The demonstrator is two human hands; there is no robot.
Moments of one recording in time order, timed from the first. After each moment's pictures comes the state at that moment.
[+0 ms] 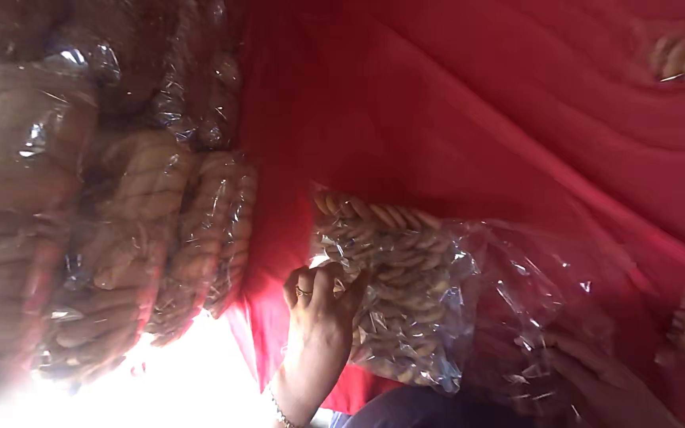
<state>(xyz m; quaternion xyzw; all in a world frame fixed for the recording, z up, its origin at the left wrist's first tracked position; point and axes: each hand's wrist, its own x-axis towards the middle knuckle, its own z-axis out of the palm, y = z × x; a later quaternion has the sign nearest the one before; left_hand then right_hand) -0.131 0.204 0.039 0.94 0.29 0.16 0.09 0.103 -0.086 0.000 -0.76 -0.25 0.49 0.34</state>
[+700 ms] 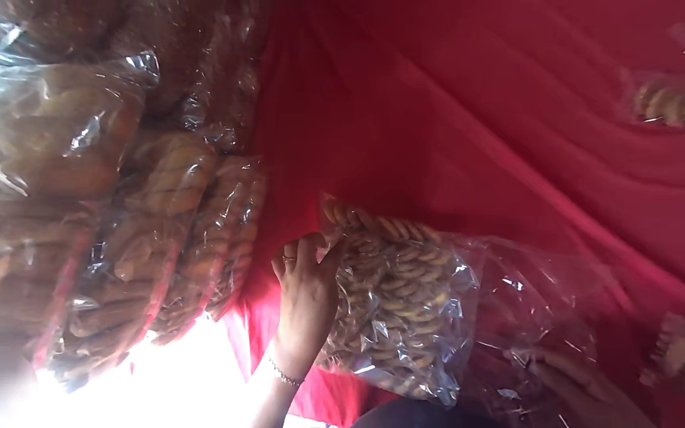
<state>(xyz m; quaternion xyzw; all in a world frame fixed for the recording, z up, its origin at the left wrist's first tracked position) -0.115 0.242 0.033 0.92 0.35 0.17 0.07 0.111 -0.079 0.005 -0.74 -0.32 0.50 0.32</state>
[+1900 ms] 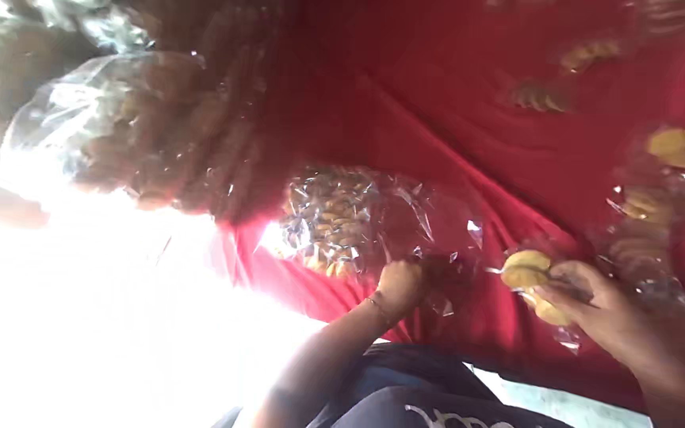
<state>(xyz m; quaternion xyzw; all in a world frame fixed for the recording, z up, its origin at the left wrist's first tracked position) -0.002 0.001 0.001 0.87 0.29 -0.16 0.36 0.205 -0.203 -0.002 -0.84 -0.36 0.25 0.32</state>
